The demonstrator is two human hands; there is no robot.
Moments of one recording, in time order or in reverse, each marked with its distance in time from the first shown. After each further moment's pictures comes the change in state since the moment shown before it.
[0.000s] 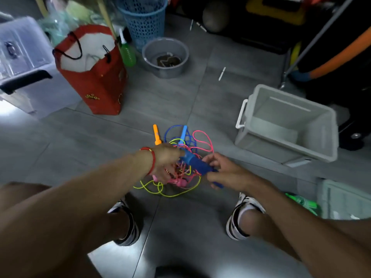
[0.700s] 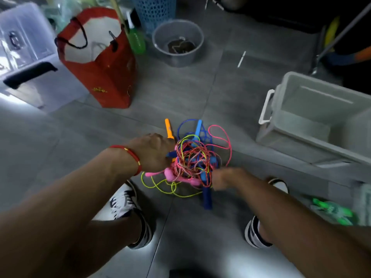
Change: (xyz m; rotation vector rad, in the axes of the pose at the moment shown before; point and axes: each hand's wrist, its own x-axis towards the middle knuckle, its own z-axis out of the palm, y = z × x) left_hand -0.007 -0.007 -0.062 1.075 0.319 0.383; right_hand 0.132 0.061 0.025 -0.991 -0.330 0.300
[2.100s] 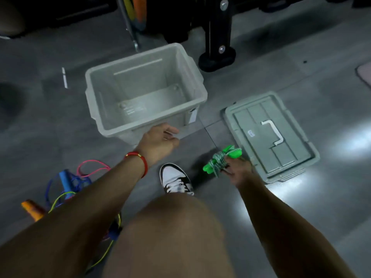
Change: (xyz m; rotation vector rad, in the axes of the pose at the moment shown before) left_hand 0.200 0.391 0.064 -0.583 -0.067 0.300; right_hand -0.122 0.344 0.192 2.533 0.969 0.673
